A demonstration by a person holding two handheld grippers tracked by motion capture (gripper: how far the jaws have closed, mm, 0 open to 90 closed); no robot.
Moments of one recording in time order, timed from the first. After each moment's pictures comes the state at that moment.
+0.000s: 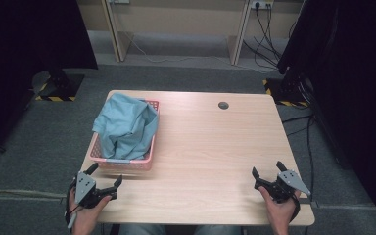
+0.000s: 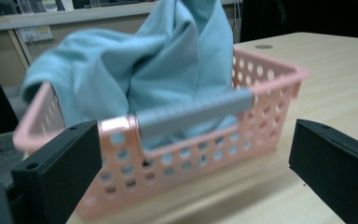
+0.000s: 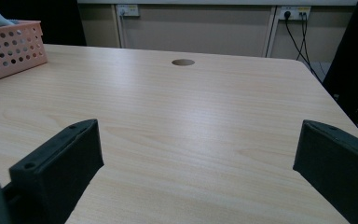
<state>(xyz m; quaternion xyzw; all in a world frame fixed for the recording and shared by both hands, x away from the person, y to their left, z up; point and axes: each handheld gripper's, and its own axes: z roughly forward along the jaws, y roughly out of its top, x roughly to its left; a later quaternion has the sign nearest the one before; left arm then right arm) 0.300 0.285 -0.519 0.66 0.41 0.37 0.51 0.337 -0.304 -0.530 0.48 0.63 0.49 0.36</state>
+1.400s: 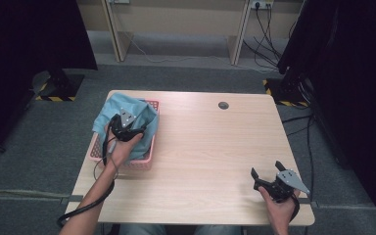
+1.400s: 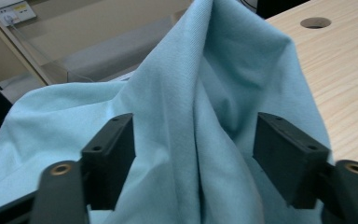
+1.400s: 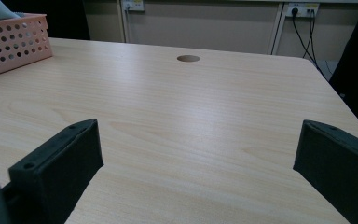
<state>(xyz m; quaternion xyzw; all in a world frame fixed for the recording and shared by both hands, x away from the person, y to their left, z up) 0.479 0.211 -0.456 0.74 0.42 0.36 0.38 0.338 -0.303 -0.530 0.47 0.64 0.49 0.36</state>
